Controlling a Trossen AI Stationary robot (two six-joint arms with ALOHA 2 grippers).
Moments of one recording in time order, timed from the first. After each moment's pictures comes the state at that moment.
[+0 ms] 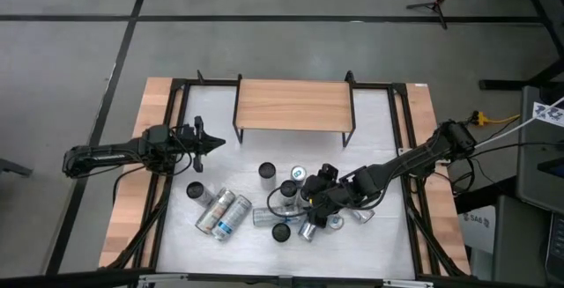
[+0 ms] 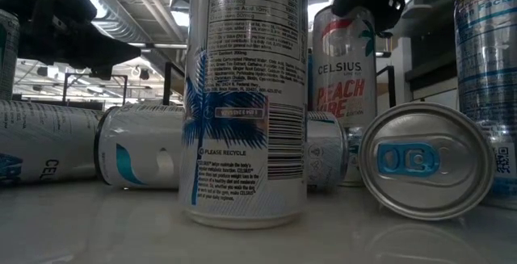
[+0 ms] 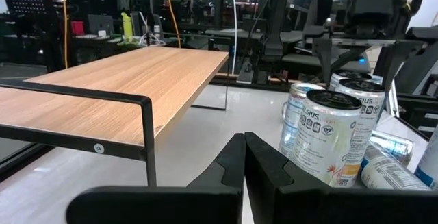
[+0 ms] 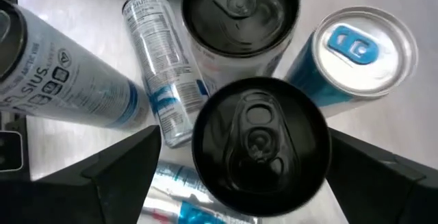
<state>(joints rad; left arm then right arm) 0.18 0.08 0.01 0.06 0.01 -0.08 0.46 1.67 1.31 -0.67 0.30 0.68</state>
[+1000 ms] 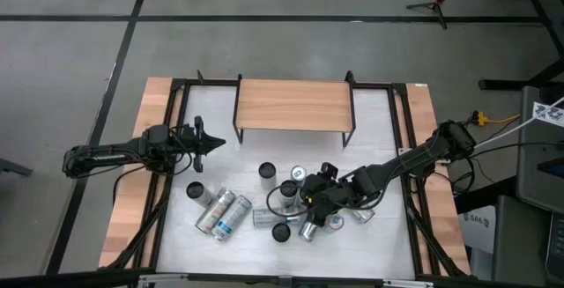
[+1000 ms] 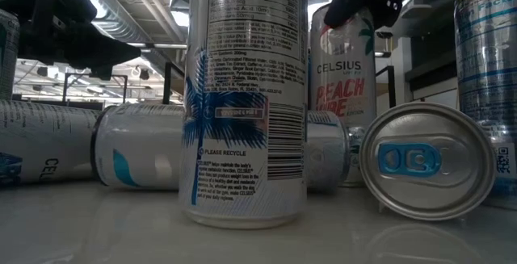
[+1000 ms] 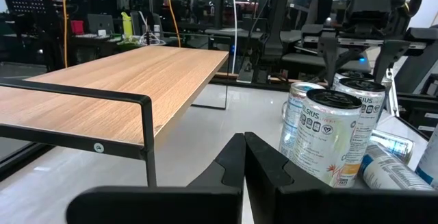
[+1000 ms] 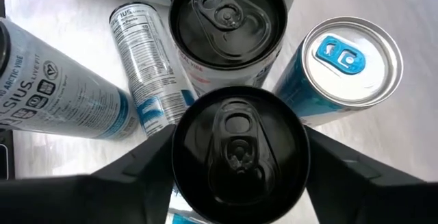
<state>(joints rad) 0.18 0.08 0.01 0.06 0.01 -0.08 0.46 1.67 1.31 -0.66 0.33 0.68</state>
